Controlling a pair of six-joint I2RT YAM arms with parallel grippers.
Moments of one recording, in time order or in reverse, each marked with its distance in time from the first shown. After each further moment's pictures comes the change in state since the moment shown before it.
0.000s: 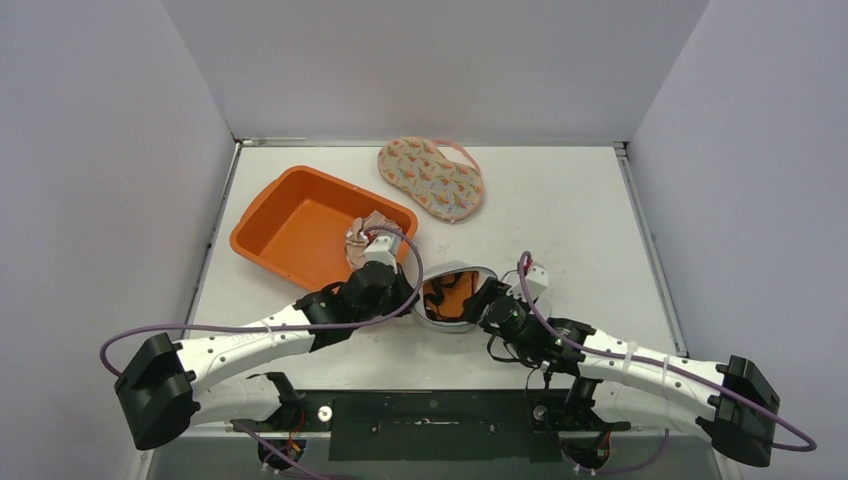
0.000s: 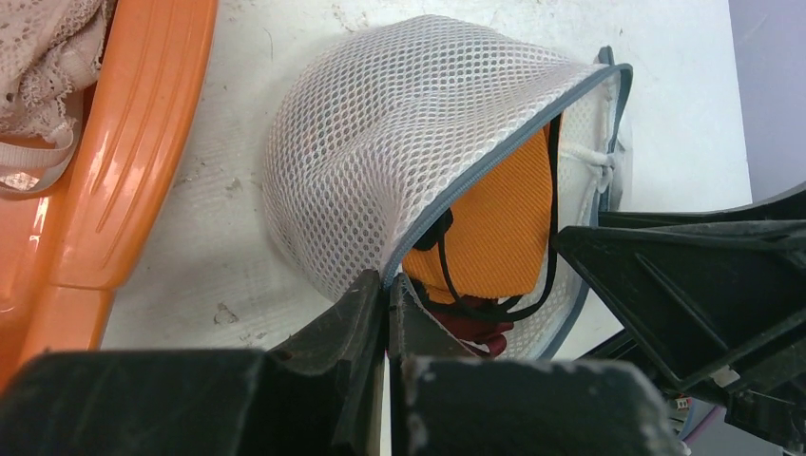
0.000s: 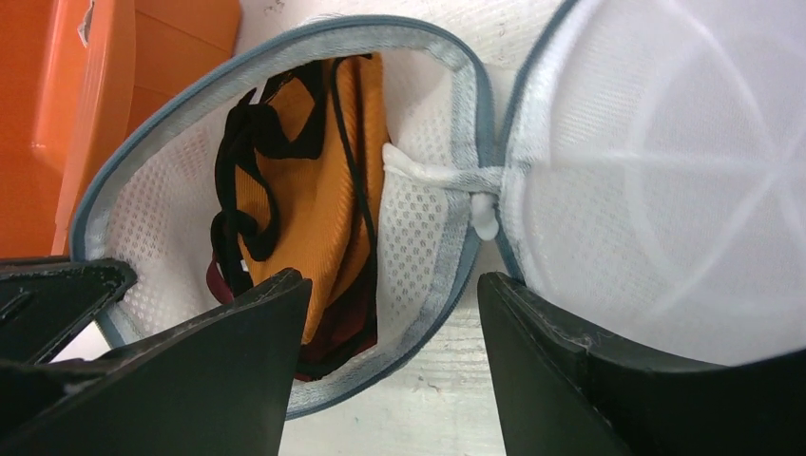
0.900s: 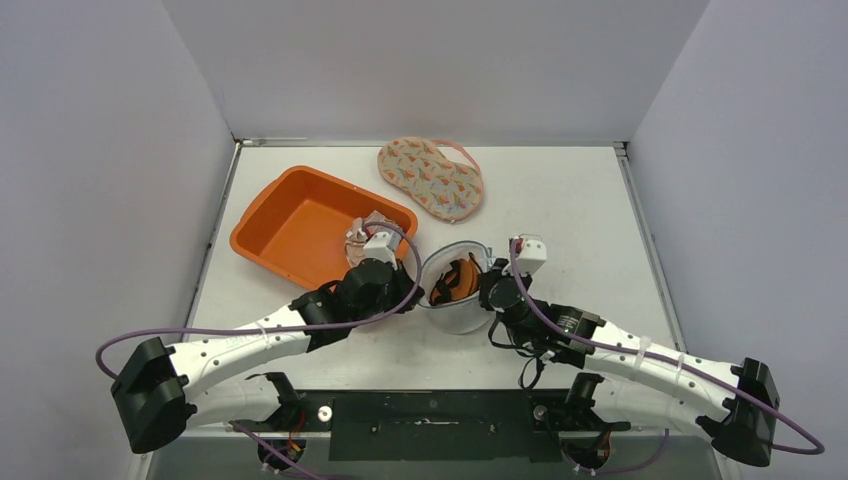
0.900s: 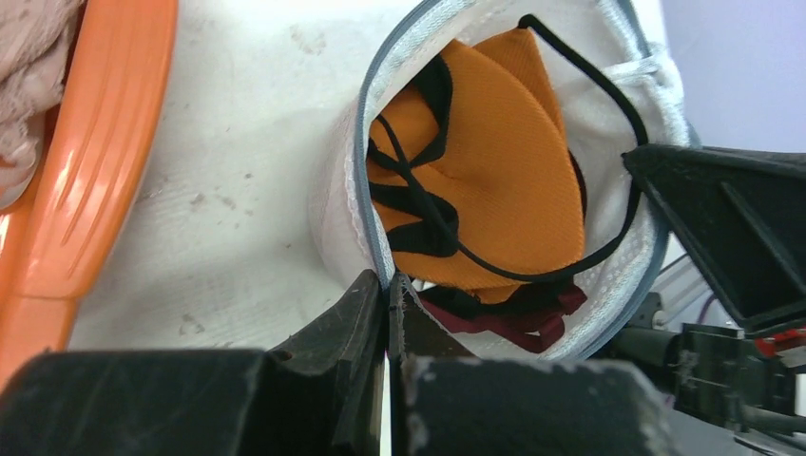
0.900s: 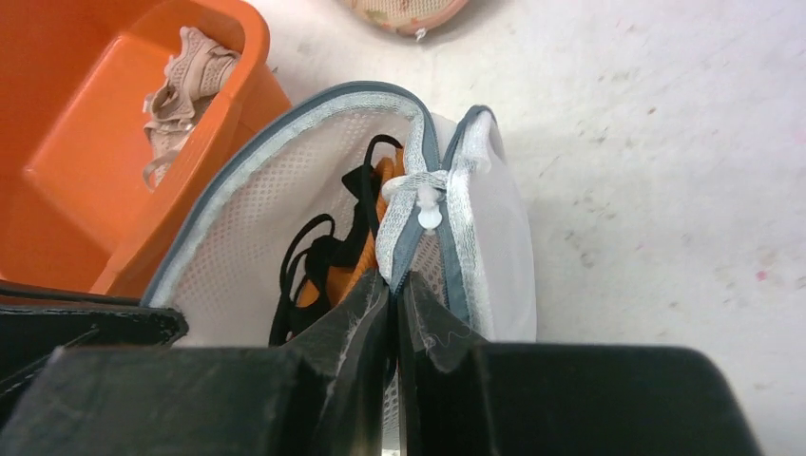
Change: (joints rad) left arm -0.003 -0.035 -0.002 0.016 0.023 -0.019; right arm 0.001 -0.010 0.128 0.050 0.127 -0.335
